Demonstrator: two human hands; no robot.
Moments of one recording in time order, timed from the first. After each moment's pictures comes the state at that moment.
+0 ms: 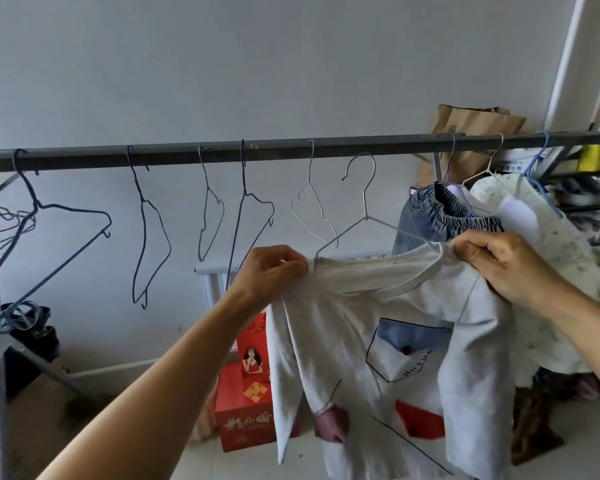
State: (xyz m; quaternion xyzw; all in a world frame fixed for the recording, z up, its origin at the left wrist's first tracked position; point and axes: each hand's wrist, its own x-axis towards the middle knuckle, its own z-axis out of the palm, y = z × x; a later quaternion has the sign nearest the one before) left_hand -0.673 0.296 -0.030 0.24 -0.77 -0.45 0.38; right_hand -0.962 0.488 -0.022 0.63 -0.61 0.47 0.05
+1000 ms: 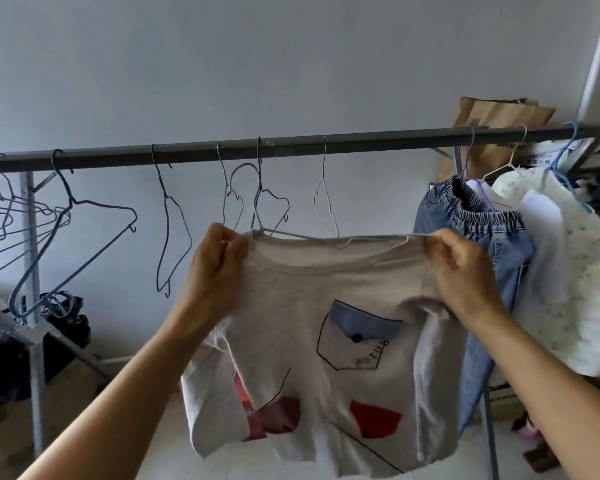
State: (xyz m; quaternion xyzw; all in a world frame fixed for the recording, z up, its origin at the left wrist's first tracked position) left_hand -0.605 0.308 -0.025 0.33 -0.74 -0.23 0.54; right_hand -0.897 0.443 -0.054 0.48 -0.67 0.55 0.13
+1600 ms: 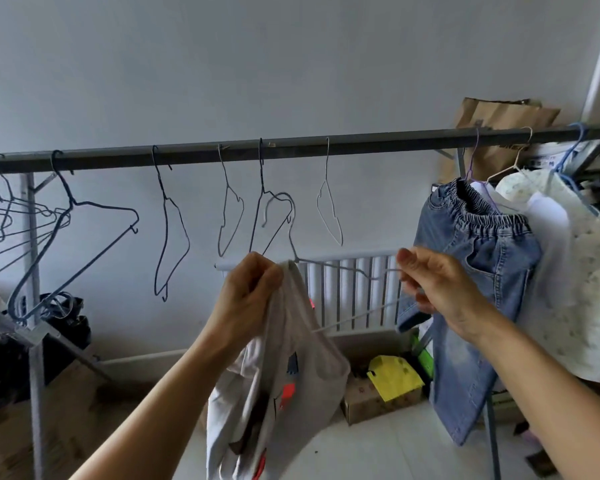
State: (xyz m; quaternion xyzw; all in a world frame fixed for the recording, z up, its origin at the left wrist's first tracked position) left_hand -0.626 0.324 -0.052 0.25 -0.73 -0.40 0.50; right_hand -0.867 0.444 -0.042 0.49 -0.56 0.62 -0.24
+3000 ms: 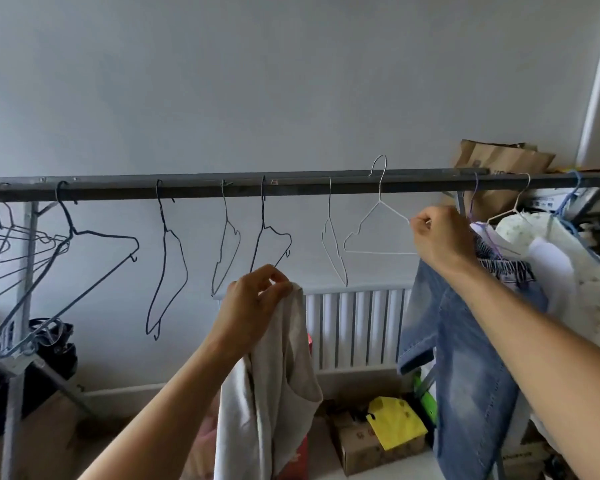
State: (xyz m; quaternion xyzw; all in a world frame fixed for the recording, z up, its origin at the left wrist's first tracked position) left_hand -0.650 0.287 -0.022 0.31 -0.80 -0.24 0.46; right_hand -0.924 0.370 0.048 0.43 -0.74 0.47 0.22
